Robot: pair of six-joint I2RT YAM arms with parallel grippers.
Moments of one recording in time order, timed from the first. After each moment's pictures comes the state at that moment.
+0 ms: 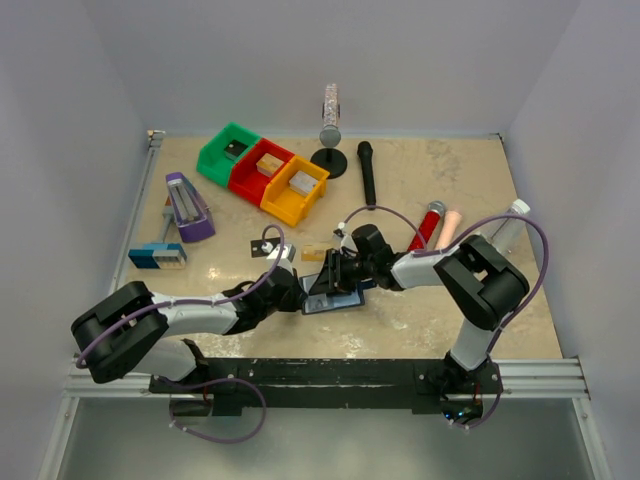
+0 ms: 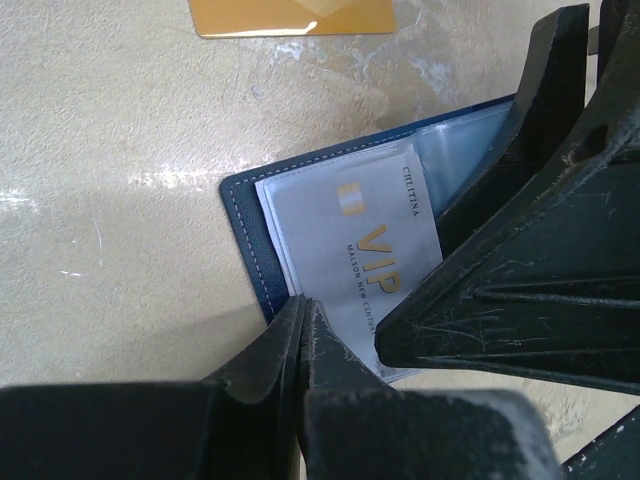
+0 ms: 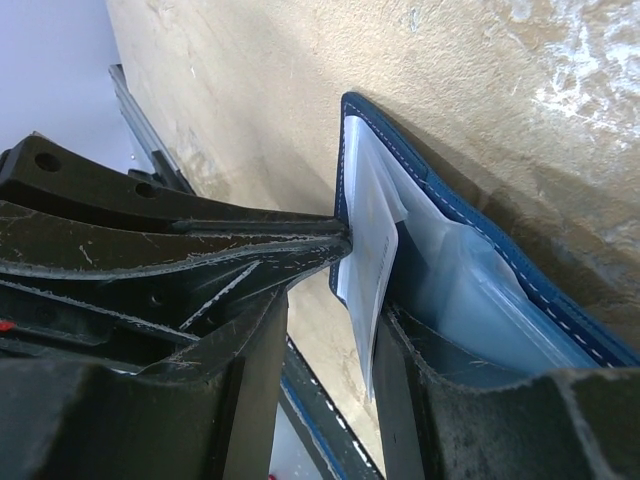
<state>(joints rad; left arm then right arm) -0.92 1.36 0.40 0.28 -0.24 -0.80 0.68 1.76 0.71 0.32 -0.65 0.90</state>
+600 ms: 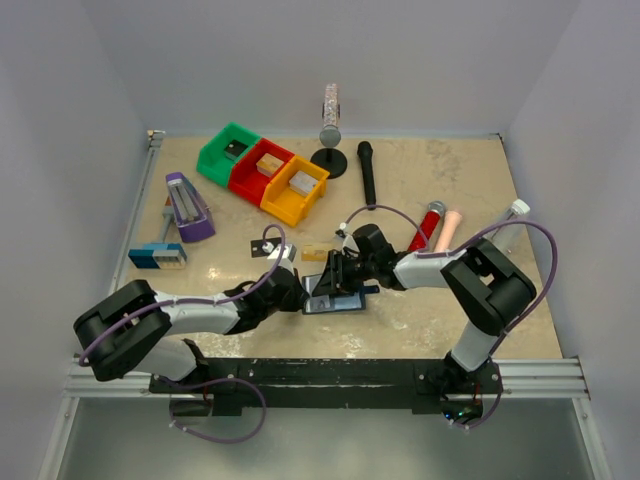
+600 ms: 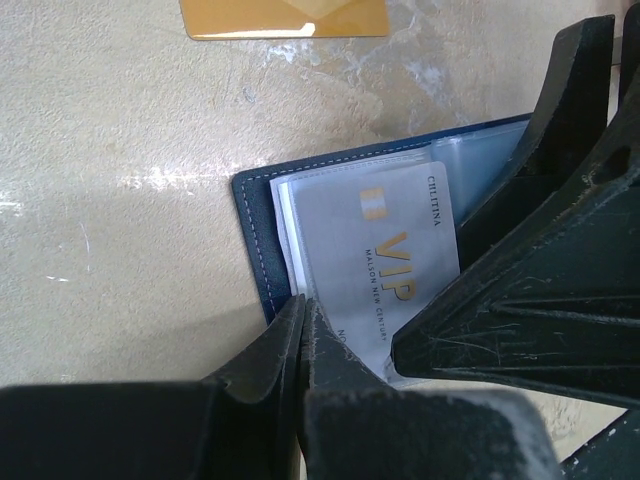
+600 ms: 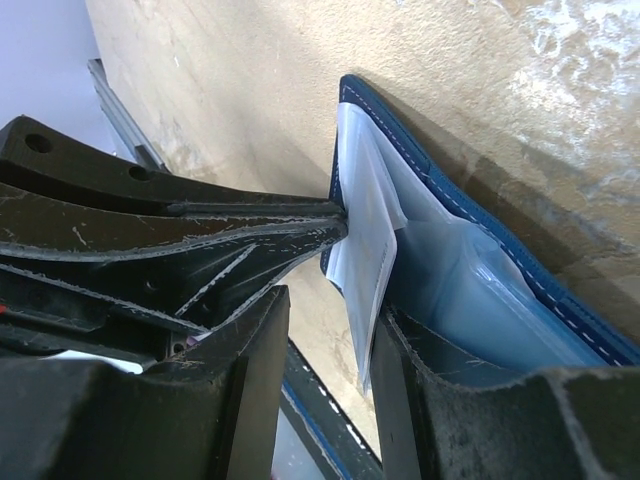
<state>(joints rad) -0.92 1.38 0.40 0.29 -0.24 -0.81 0.68 1.71 0.71 0.23 -0.62 0.86</state>
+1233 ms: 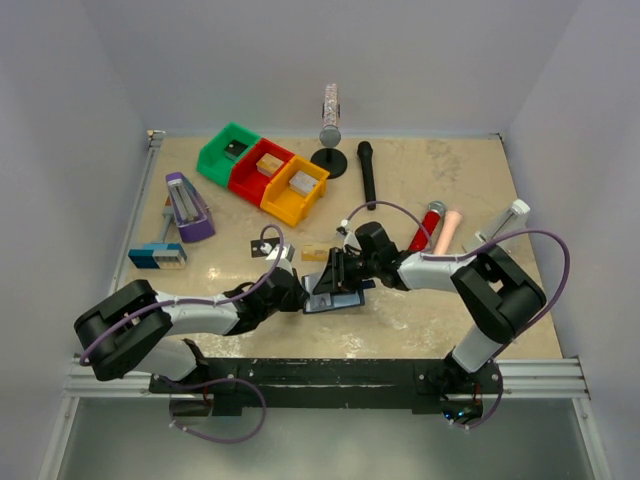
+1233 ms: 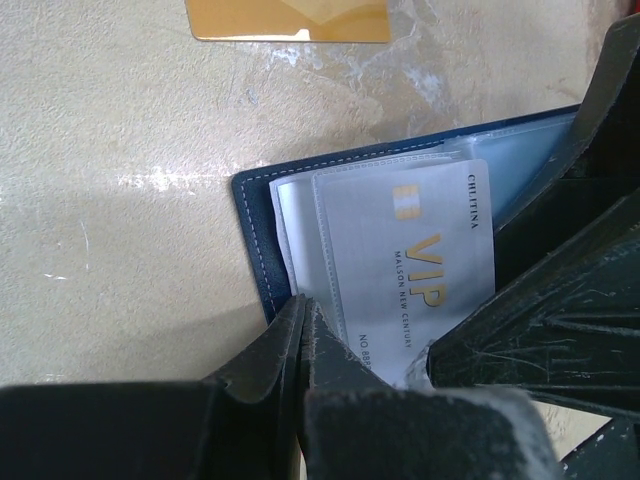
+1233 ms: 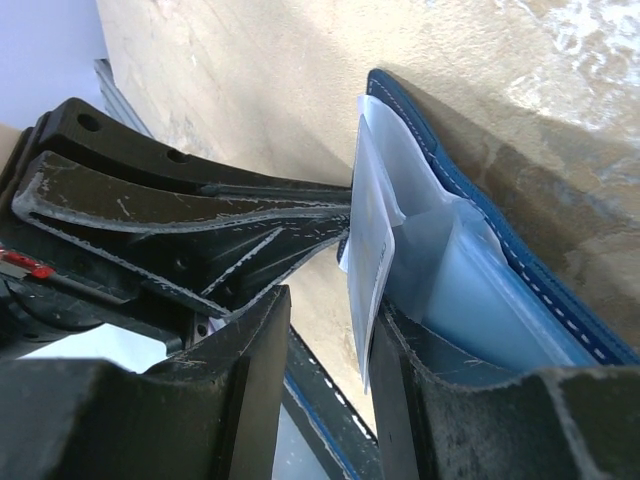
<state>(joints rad) -0.92 1.38 0.38 0.32 -0.24 -0.84 0.68 1.65 0.71 0.19 -0.61 0.84</state>
